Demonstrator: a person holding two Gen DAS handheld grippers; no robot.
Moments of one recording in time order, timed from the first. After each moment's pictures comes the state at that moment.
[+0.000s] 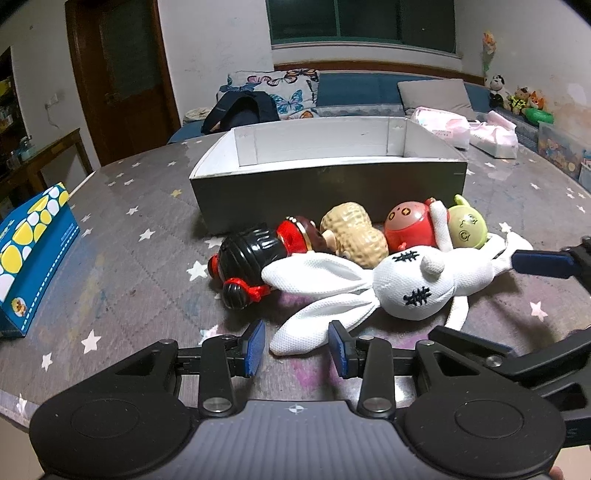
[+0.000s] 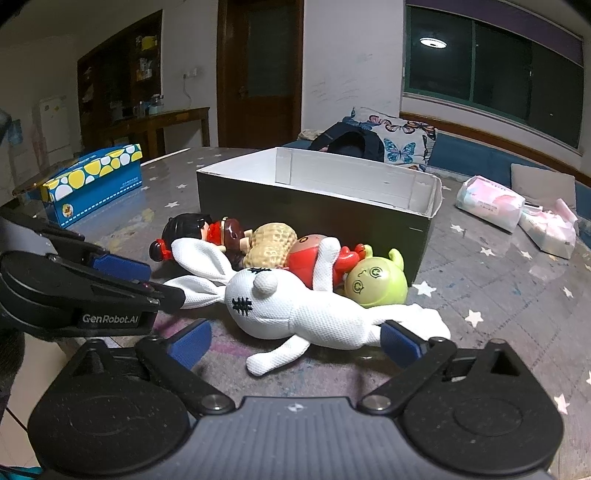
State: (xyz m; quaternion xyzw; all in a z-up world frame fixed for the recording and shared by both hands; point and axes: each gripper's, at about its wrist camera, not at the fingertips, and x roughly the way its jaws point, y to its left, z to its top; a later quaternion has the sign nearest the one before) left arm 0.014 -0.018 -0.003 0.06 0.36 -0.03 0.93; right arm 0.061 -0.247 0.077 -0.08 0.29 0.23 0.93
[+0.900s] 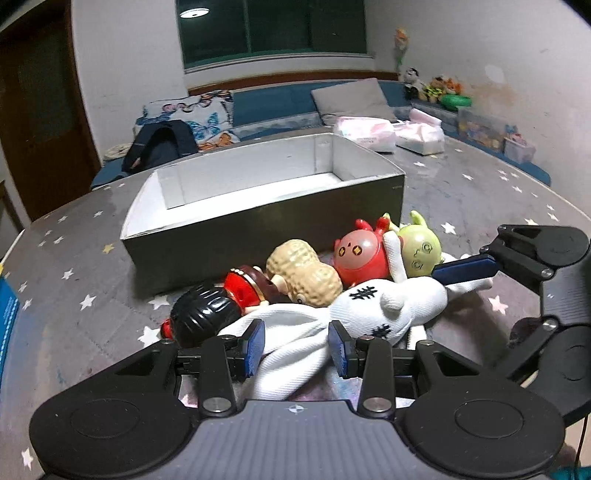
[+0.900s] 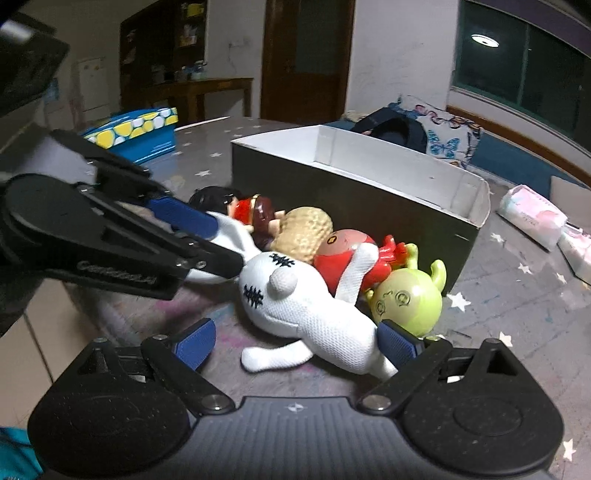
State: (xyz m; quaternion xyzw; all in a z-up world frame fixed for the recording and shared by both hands) left arm 0.040 -0.016 0.005 0.11 0.33 -0.17 0.92; right arm 0.077 -0.234 0.074 -0.13 0.32 0.29 0.89
